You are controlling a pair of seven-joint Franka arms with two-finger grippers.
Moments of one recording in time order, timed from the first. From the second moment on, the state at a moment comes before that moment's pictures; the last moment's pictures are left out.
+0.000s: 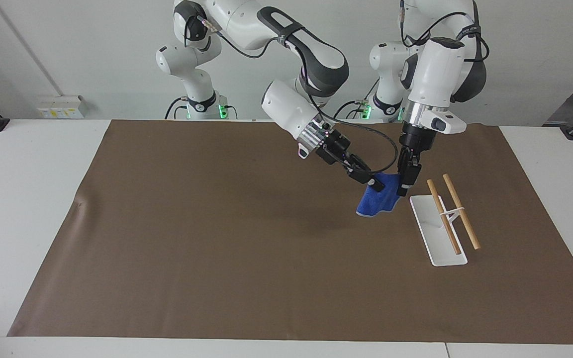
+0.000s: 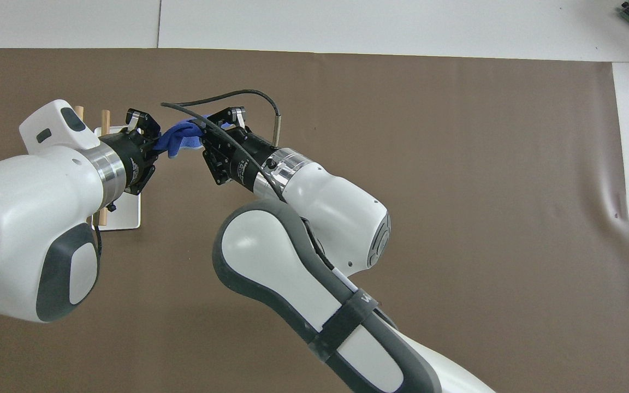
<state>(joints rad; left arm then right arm) 0.03 -0.09 -0.34 -2.09 -0.06 2.55 -1.47 0.67 0.49 0.12 -1.46 1.49 3.01 0.82</state>
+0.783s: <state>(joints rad) 0.03 -0.07 -0.33 -2.06 -0.06 2.55 -1.17 0.65 0.49 0.11 -1.48 1.49 3.05 0.60</state>
